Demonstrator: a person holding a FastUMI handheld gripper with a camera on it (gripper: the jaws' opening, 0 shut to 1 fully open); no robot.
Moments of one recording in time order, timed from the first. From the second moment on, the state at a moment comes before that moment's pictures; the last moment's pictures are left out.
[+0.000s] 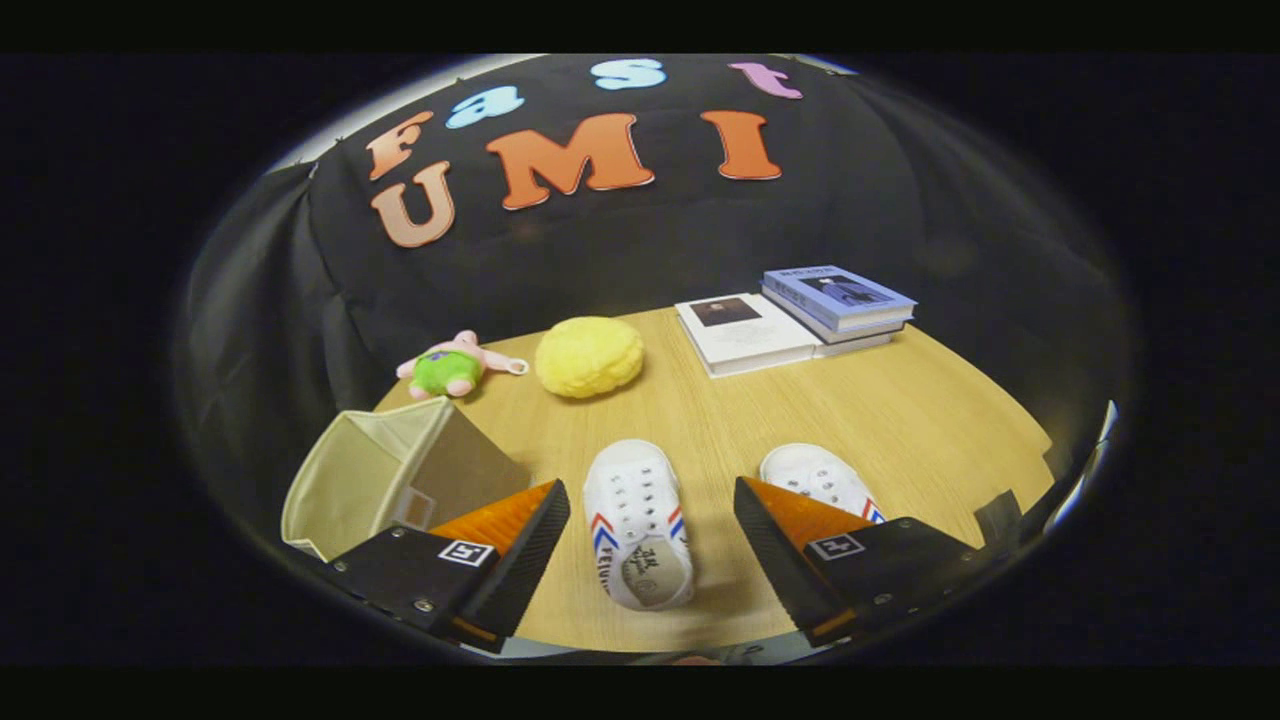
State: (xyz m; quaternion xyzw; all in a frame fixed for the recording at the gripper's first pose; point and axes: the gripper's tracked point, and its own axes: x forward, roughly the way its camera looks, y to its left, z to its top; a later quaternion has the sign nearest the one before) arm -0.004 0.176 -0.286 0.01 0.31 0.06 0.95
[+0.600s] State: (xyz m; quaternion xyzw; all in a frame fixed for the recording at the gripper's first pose) arm 0.008 0.167 -0.376 -0.03 0.35 0.07 0.93
